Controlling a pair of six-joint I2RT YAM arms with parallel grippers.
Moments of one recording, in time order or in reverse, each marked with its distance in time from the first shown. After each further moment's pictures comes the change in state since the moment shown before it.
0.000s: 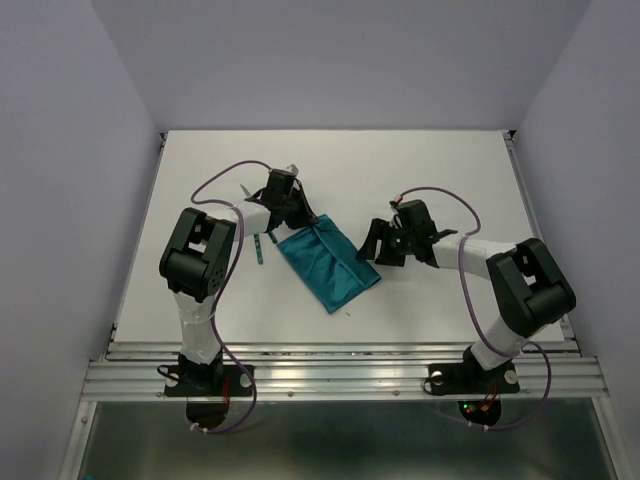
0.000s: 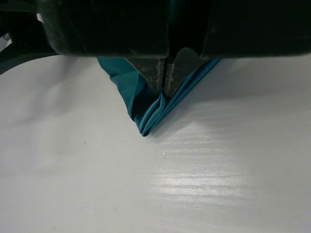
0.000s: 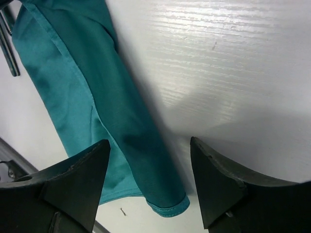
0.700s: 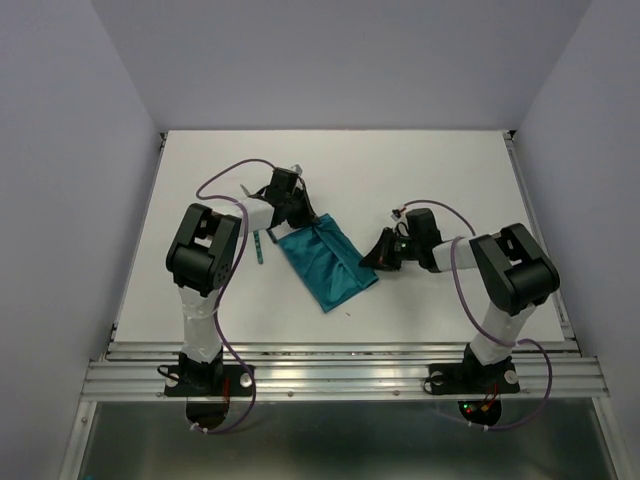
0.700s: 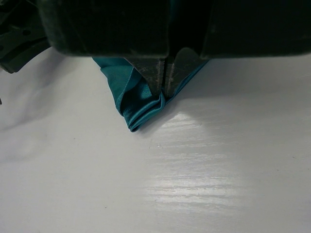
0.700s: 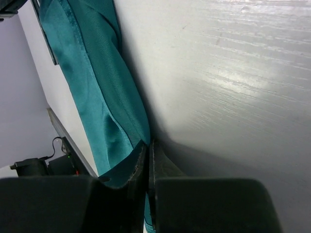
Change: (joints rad) left arm 0.000 0.063 0.066 -0.045 0.008 0.038; right arm -0.089 0.155 -0.105 0.335 -0.320 0.135
